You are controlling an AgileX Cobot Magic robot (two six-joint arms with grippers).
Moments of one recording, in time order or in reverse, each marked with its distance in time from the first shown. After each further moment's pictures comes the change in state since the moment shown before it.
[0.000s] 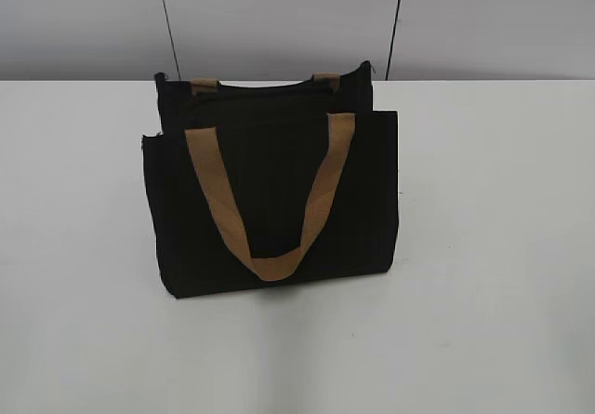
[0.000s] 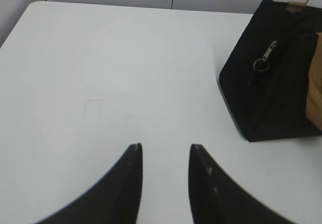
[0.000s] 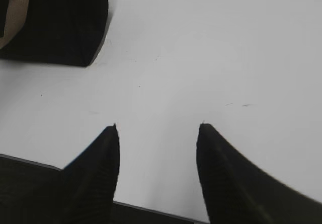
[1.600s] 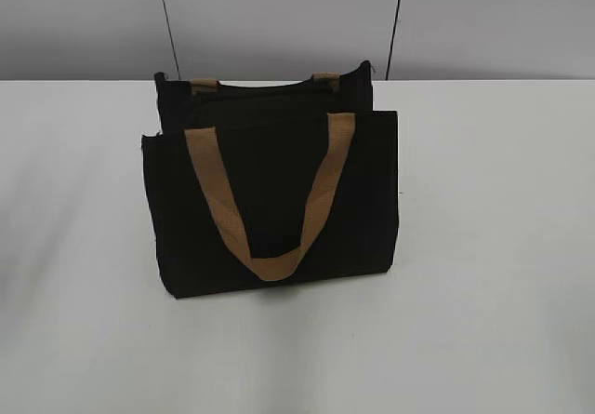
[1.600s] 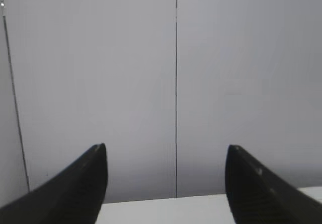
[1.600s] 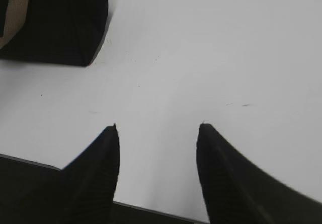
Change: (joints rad) left arm 0.001 0.890 0.204 0.247 -1.643 -0.070; right arm 0.000 0.000 0.000 0.001 0.000 0.000
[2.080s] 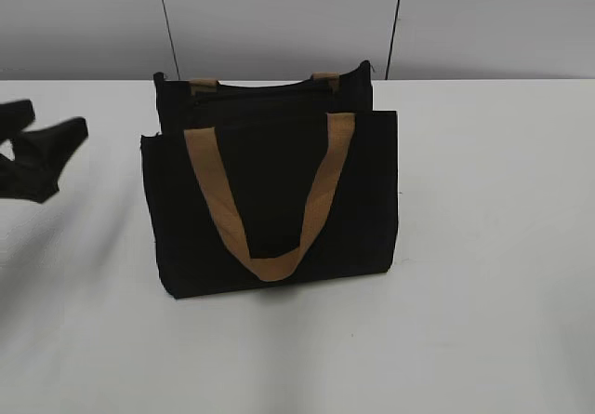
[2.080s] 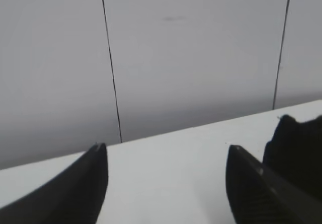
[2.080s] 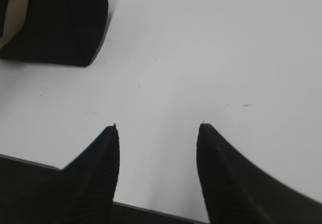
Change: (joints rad) left arm 0.000 0.665 0.005 0.225 -0.482 -0.018; right arm 0.000 0.000 0.000 0.001 0.000 0.000
